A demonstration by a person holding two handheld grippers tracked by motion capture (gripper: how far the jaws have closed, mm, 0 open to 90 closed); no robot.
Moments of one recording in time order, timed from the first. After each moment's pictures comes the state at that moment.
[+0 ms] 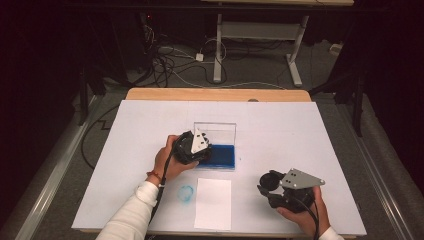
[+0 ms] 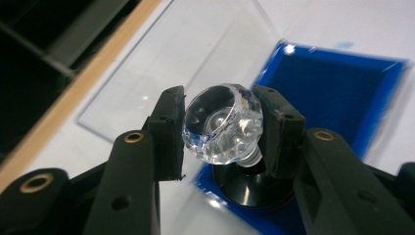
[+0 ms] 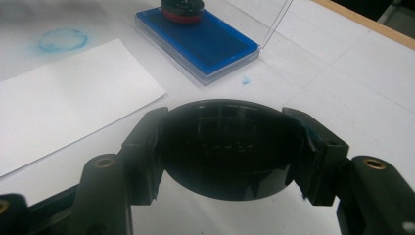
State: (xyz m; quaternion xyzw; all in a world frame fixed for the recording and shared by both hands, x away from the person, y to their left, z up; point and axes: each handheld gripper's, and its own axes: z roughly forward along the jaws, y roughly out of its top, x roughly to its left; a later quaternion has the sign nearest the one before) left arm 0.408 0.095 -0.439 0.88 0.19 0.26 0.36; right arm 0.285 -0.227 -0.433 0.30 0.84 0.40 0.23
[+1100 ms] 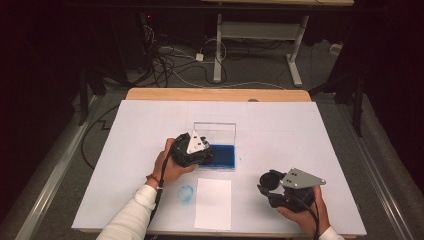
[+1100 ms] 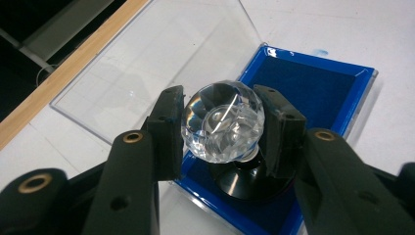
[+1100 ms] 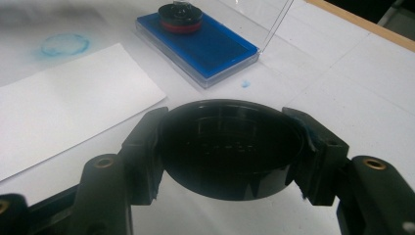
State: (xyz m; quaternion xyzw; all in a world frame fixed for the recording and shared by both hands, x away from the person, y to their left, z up) left arm 0.402 0.099 -0.442 0.87 0.21 0.25 0.37; right arm 0.286 -0.228 -0.432 0.30 0.83 0.41 0.23
